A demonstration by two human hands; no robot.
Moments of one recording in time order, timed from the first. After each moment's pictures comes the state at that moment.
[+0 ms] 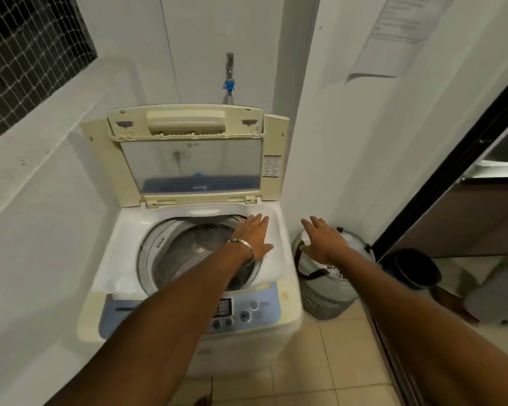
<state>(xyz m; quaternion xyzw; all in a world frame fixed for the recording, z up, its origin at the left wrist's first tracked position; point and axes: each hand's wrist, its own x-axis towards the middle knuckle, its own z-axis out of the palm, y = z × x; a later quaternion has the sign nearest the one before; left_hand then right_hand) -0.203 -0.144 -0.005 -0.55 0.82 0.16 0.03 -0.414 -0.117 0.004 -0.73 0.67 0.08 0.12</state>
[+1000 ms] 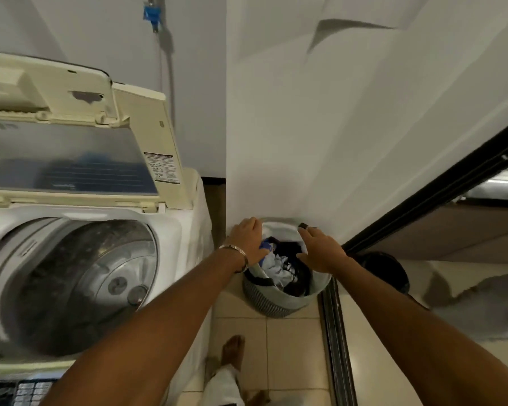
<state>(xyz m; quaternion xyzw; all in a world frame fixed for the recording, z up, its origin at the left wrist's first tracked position) -0.456 -0.299 -0.105 -0.56 0.80 0.23 0.03 -0.673 -0.291 -0.102 -0.74 0.62 0.17 0.19</state>
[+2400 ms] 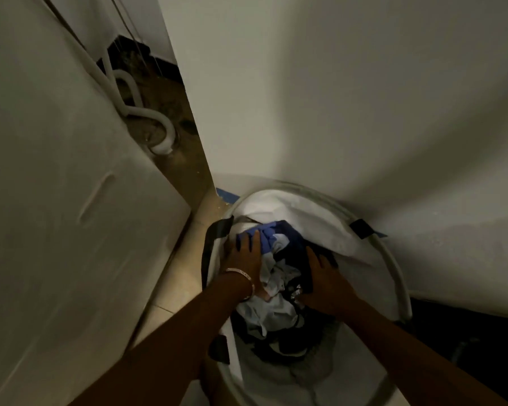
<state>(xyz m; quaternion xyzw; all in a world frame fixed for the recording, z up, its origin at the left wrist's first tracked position) -0.591 -0.411 -0.599 -0.70 0.59 0.38 0.14 -0.796 -0.453 -0.617 -0.76 0.51 0.22 0.34</state>
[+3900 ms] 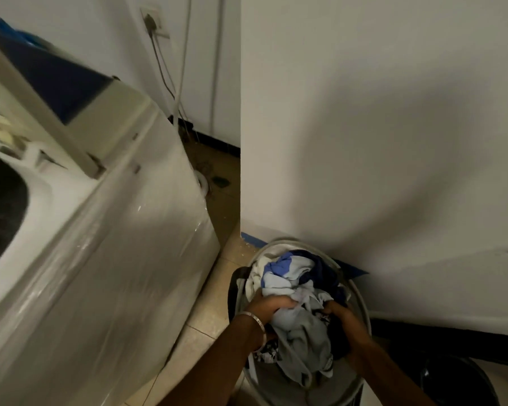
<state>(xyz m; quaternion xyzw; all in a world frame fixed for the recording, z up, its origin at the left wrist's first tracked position) -0.581 -0.356 -0.404 -0.60 -0.02 0.72 -0.35 -0.776 -0.398 -0.426 -0.20 0.65 -0.15 0.72</state>
